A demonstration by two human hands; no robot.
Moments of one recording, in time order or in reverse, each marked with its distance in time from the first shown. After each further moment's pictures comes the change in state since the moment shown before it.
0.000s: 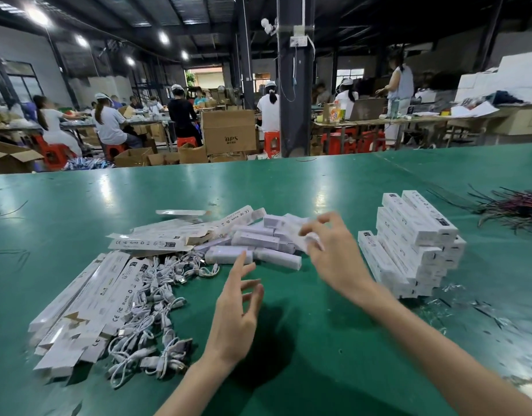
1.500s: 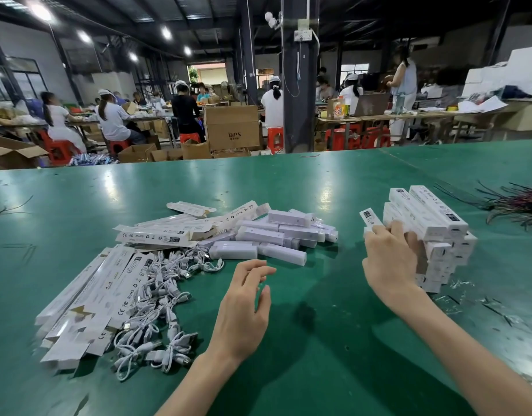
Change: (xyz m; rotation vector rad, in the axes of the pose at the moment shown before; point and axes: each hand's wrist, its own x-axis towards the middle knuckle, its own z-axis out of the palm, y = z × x) left_hand -0.001 0.001 0.000 0.252 -0.040 0.148; right_hand -0.009 0.058 -0.018 -0.843 -0.058 0.290
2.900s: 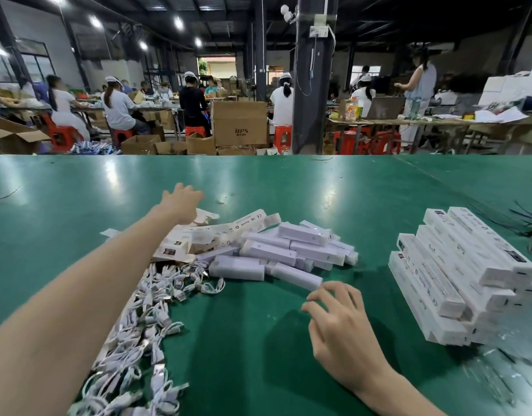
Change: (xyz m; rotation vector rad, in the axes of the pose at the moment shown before) left_hand 0.246 -0.154 -0.086 1.033 -0.488 -0.262; right_hand -0.043 -0.070 0.041 0.398 0.241 -0.600
